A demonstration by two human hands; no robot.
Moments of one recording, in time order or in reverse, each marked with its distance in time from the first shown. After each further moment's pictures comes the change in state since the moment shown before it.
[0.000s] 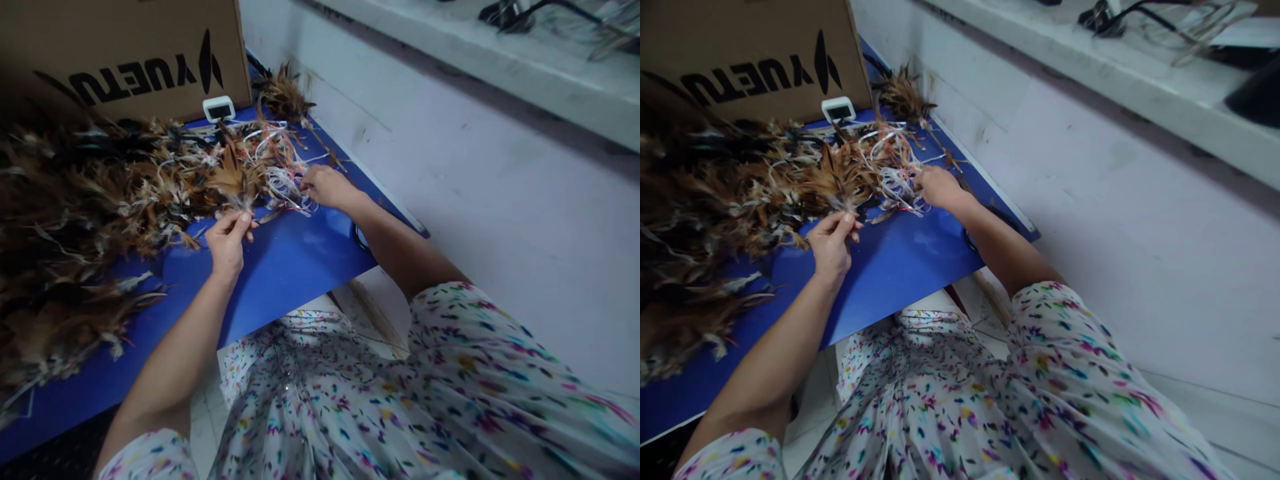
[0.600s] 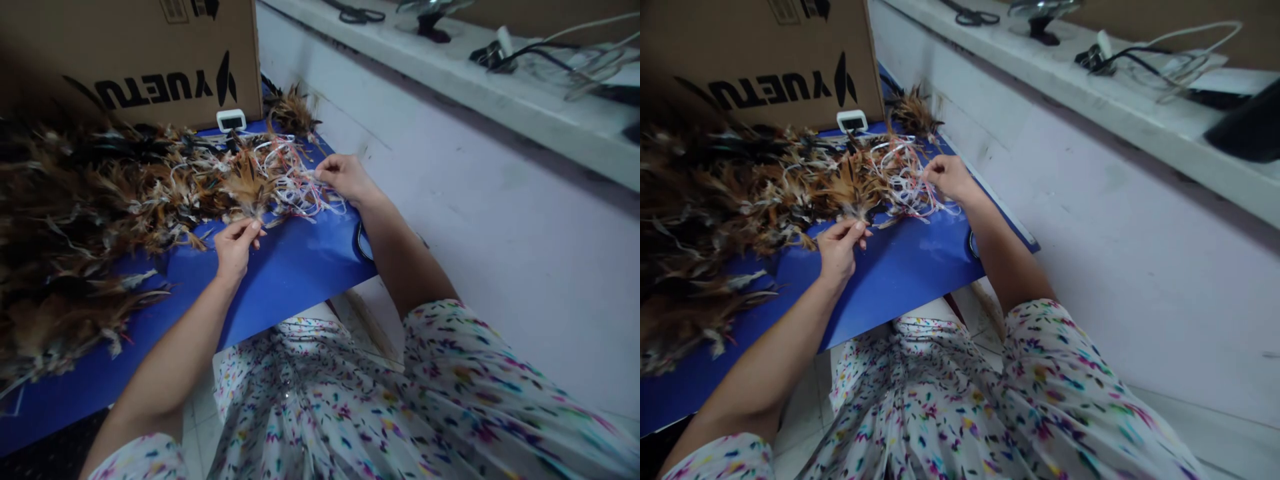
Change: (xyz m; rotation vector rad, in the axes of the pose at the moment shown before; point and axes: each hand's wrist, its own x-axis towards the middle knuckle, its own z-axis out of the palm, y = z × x) left_hand -0.006 0.002 -0.004 0.051 -0.029 -0.038; right_hand -0.001 -0.005 -0.031 0.765 0.367 0.257
